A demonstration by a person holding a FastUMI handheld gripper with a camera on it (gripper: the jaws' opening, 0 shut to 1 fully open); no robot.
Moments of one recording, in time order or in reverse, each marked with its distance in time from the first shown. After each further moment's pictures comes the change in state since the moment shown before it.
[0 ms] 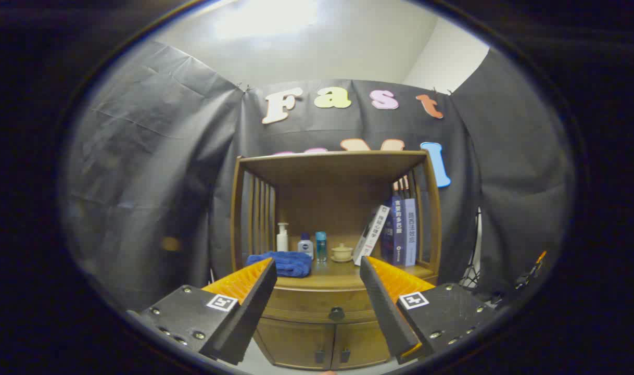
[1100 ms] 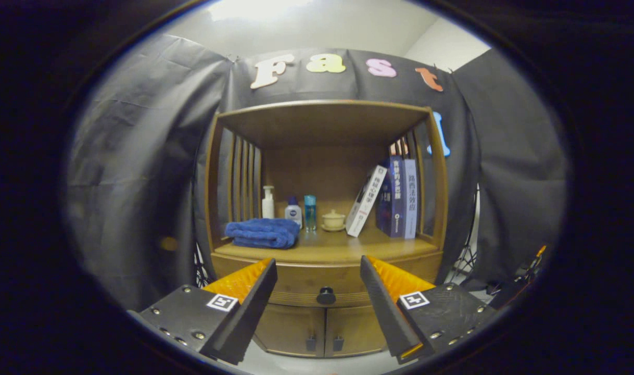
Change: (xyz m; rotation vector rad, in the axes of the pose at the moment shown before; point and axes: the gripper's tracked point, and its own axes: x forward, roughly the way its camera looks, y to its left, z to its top) arm 0.066 -0.038 -0.091 -0.014 0.209 -0.089
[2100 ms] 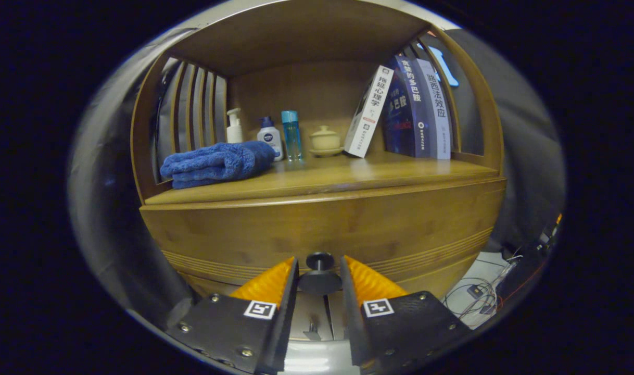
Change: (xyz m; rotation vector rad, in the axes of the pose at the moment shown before) arm 0.125 -0.007 -0.144 0.070 0.319 -0.003
